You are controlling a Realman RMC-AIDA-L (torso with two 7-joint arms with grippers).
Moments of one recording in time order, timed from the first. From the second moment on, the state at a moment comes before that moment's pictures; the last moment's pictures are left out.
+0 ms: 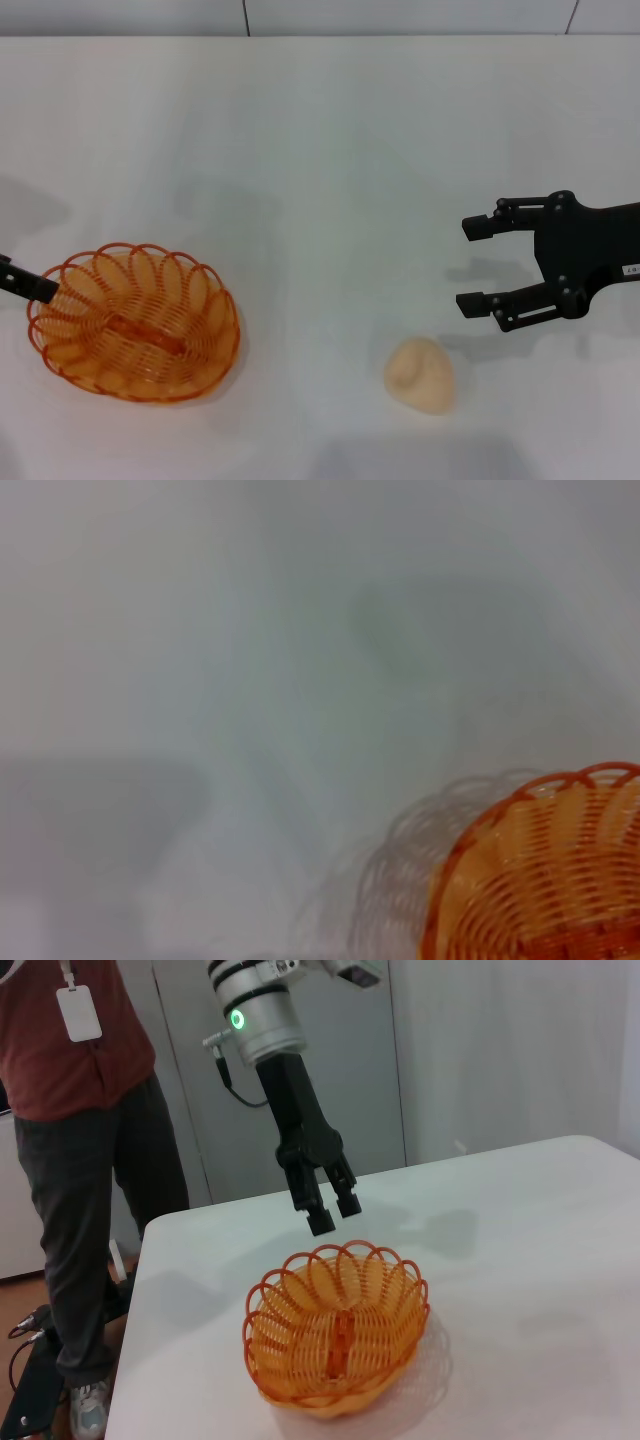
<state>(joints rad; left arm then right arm) -0.57 -1.94 0.76 1.17 2.68 1.84 -2.23 0.34 2.01 -1.21 -1.23 -1.79 -1.62 1.66</state>
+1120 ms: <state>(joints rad) -0.66 -1.98 0.77 1.03 2.81 1.79 -2.35 0.34 2.01 -1.21 -1.22 -1.78 -1.62 1.65</state>
